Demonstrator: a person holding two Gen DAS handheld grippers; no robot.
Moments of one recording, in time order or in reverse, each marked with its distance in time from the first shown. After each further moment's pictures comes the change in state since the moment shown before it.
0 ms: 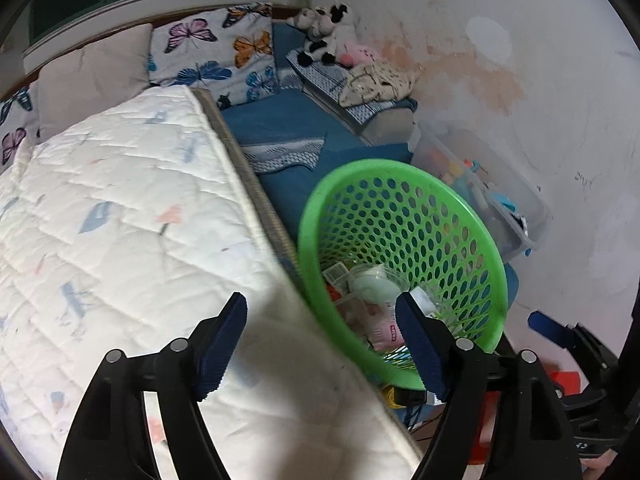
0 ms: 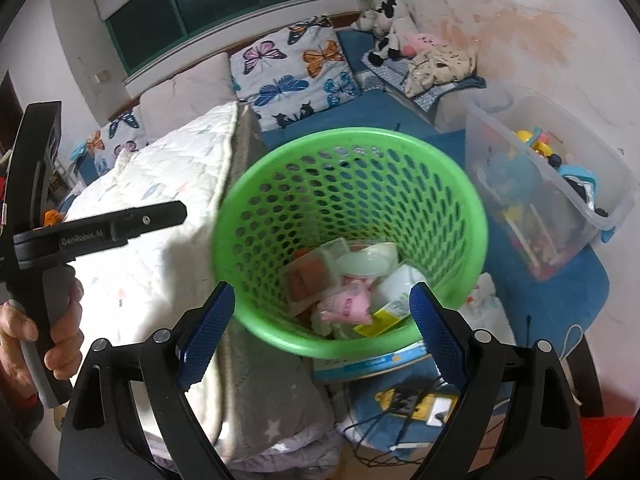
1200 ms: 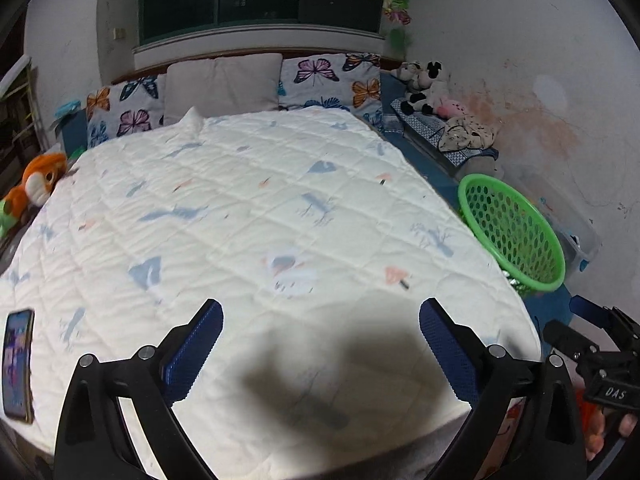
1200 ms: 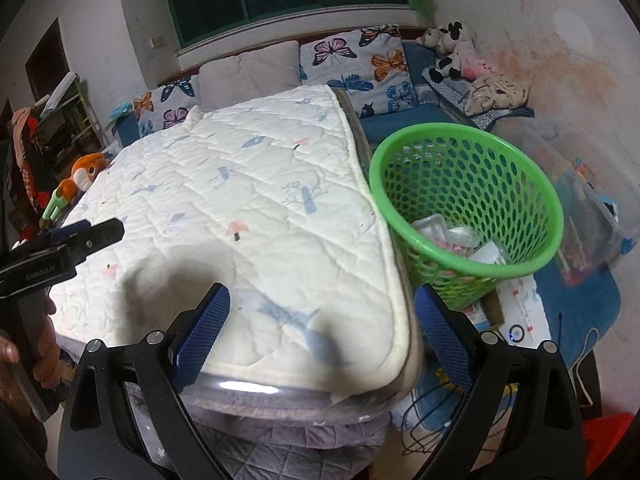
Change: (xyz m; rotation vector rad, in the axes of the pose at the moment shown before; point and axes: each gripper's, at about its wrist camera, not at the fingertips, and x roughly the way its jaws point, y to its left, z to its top) left arm -0.153 0.126 -0.149 -0.136 -0.182 0.279; right arm -0.026 0.137 -0.069 -0.159 -0.025 0.058
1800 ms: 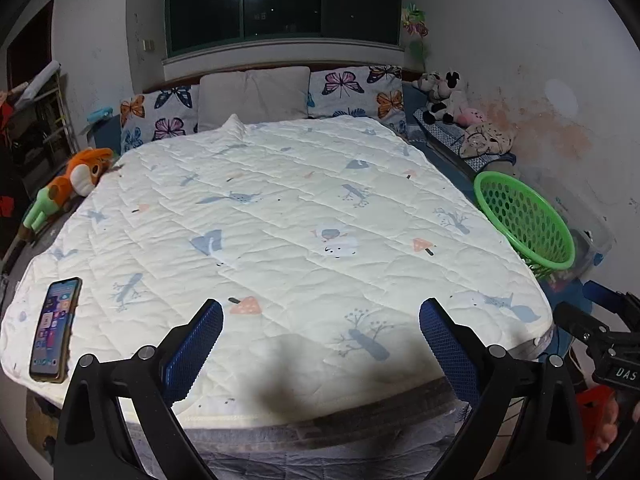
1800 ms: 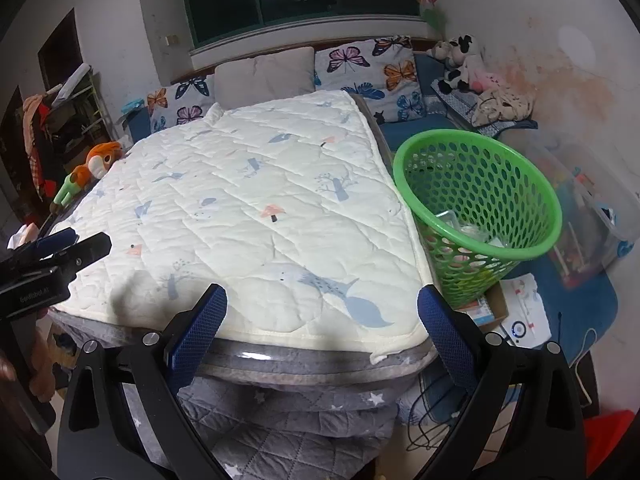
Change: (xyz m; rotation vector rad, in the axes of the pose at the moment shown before) left arm -0.055 0.013 -0.043 0.002 -0.065 0.101; right arm -0.026 0.034 -0.024 -0.041 -0.035 0.005
